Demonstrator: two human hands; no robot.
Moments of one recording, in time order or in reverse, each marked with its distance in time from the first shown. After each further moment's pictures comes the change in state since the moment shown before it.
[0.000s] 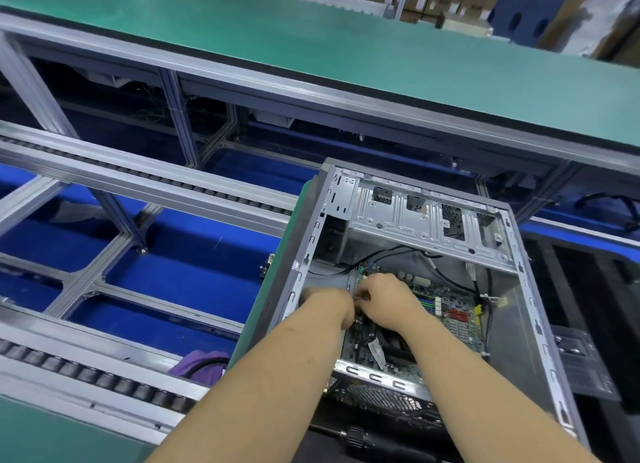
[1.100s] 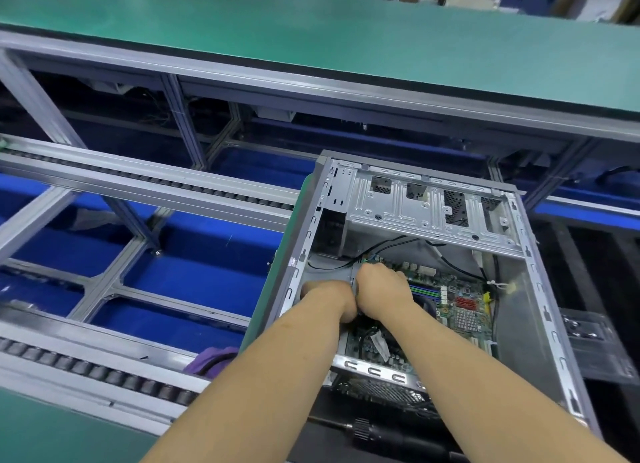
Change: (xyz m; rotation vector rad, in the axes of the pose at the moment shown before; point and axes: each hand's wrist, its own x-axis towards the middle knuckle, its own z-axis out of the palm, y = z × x) left_hand 0.006 0.000 0.002 -0.071 0.055 -0.013; right_hand 0.007 -0.017 0.007 -0.085 0.045 0.084
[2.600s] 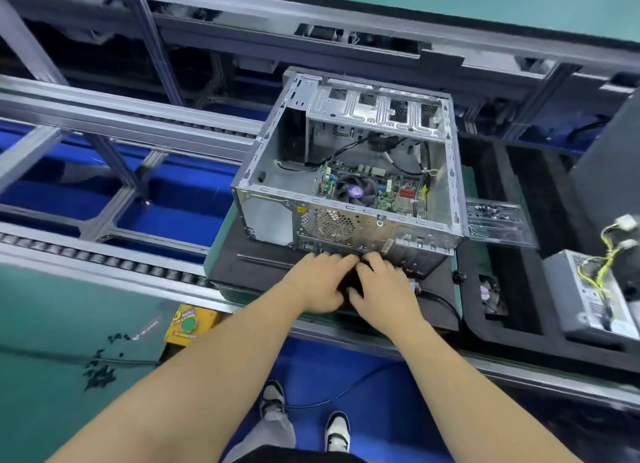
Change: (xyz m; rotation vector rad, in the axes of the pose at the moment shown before) left_hand -0.122 0.047 0.170 0.093 0.481 0.509; right_hand -0.224 0.071 0.110 -0.070 0.192 -0.131
